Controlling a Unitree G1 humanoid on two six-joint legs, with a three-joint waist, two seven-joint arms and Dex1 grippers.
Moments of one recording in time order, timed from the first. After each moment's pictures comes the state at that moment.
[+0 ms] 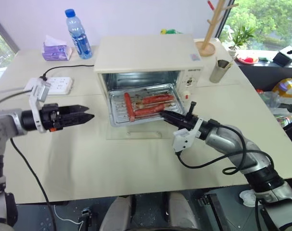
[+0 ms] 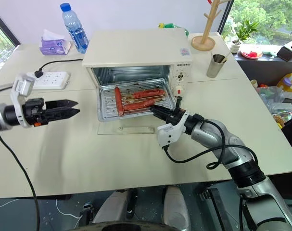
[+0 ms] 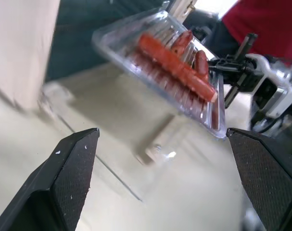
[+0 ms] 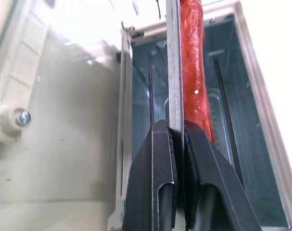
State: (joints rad) left arm -0.41 0.89 0.35 -0.01 -0.82 1.15 -1.16; right arm -0.40 -0.70 0.27 -0.05 -0.52 -0.58 0.38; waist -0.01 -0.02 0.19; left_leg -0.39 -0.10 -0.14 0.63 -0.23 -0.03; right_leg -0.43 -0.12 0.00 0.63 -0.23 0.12
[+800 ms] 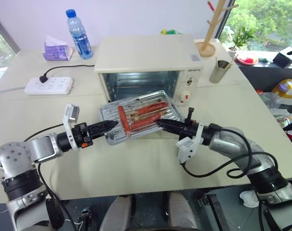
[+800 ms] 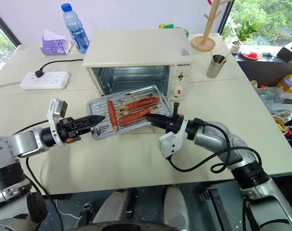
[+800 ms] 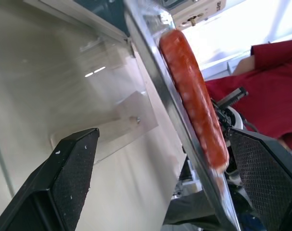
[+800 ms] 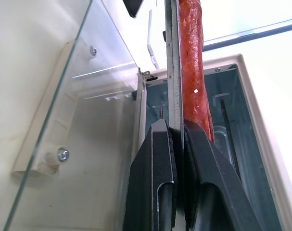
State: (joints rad) left arm -0.40 0.47 0.60 -0.04 -1.31 1.61 -0.40; right arm -0.37 -0.72 0.27 -0.07 -0.47 -0.69 0.45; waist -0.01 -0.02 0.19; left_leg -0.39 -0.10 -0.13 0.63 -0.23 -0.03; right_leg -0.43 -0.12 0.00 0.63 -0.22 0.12
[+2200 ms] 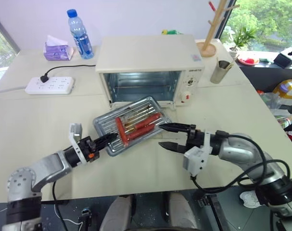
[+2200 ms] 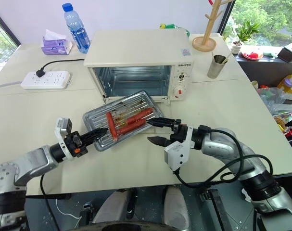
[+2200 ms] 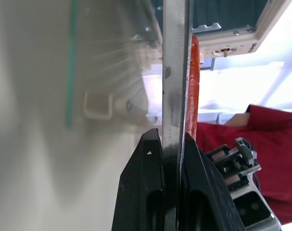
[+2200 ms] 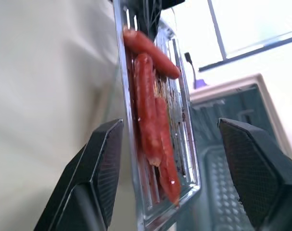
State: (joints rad) left arm -0.01 0.50 0.35 -0.09 -1.94 1.14 0.06; right arm -0.25 -0.82 0.22 -0.22 -0.13 -0.59 0.67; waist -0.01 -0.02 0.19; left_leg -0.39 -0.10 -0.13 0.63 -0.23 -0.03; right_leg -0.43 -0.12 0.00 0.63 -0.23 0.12
